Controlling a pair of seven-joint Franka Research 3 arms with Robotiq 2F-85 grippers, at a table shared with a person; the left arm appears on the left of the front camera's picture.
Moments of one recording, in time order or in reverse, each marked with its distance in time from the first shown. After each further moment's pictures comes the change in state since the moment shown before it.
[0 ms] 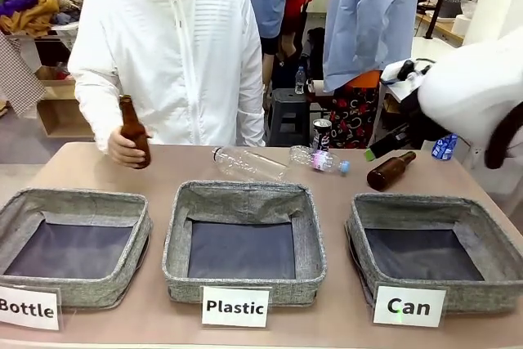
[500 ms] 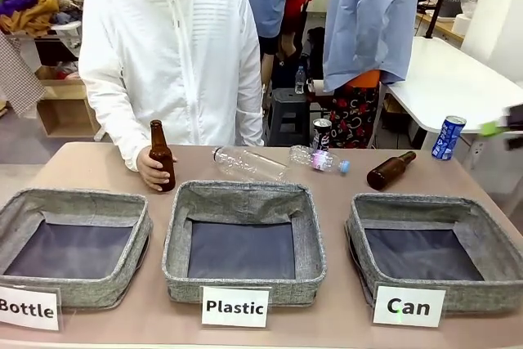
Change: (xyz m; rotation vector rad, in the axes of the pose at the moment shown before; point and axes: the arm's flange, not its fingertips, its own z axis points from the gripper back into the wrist) left arm 0.000 0.000 -0.001 0.000 0.001 0.000; right arm -0.074 -0.066 0.132 0.150 -0.137 -0.439
